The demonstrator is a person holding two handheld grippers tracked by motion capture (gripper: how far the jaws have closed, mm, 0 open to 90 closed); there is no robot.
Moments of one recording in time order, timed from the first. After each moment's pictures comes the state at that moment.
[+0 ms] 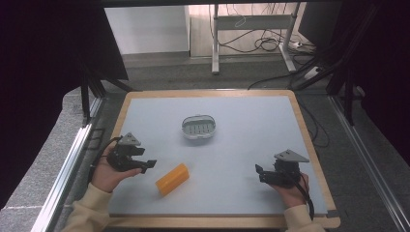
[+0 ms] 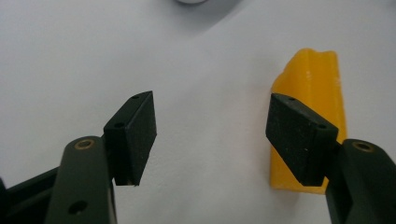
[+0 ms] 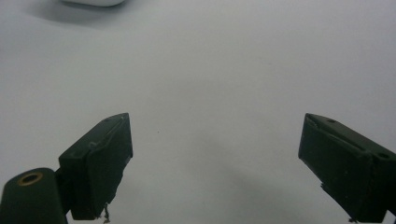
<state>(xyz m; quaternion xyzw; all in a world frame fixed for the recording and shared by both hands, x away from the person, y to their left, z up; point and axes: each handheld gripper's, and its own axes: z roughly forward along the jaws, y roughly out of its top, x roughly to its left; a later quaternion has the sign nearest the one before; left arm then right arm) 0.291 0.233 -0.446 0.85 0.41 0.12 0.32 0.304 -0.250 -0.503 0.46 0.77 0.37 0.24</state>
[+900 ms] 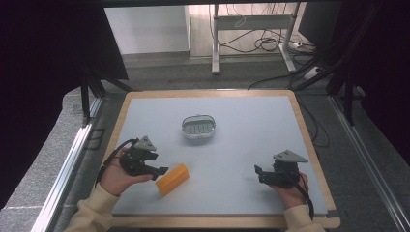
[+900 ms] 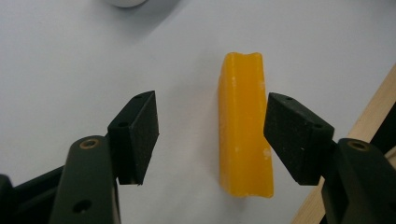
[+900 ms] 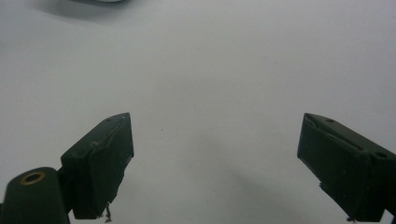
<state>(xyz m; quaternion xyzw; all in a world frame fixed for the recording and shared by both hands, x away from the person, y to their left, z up) 0.281 0.189 -0.433 0.88 0.36 0.09 0.30 0.304 -0.249 -0.505 0.46 0.77 0.37 0.24</state>
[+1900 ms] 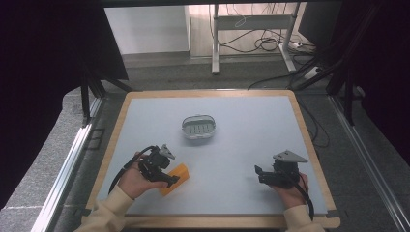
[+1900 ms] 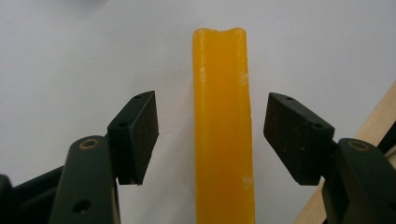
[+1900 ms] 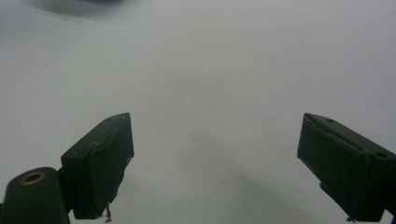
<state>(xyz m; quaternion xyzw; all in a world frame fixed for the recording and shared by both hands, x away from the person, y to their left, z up) 0.287 0.147 -0.464 0.90 0.36 0.06 0.23 0.305 -0.249 -0.506 0.46 0.77 0.36 0.24</state>
